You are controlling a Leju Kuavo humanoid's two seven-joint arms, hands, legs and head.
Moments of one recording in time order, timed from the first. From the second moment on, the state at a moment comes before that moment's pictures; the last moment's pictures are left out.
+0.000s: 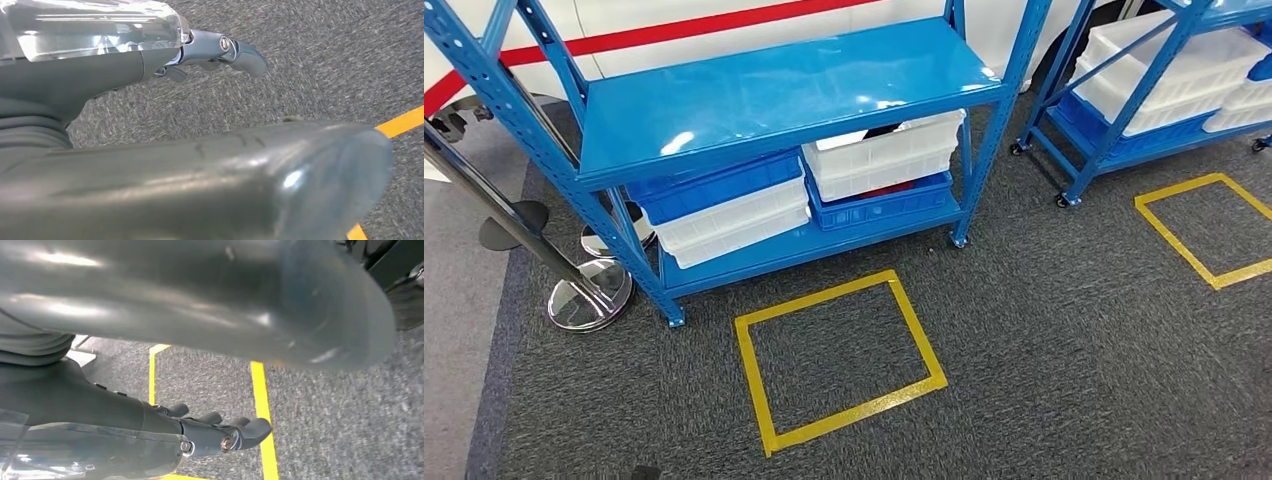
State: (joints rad) left arm -0.07 -0.06 0.76 -0.22 -0.63 0.19 -0.43; right arm -0.02 0.07 0.10 -0.16 0.02 -0.24 0.03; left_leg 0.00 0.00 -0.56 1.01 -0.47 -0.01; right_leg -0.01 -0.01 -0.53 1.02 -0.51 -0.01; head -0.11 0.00
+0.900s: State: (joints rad) left arm -0.06 -0.06 0.76 -0.22 -0.63 0.20 -0.38; right arm -0.01 0.08 0.10 -0.16 0.04 -0.22 0.02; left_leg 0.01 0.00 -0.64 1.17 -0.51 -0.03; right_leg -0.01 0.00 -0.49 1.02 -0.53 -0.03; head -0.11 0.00
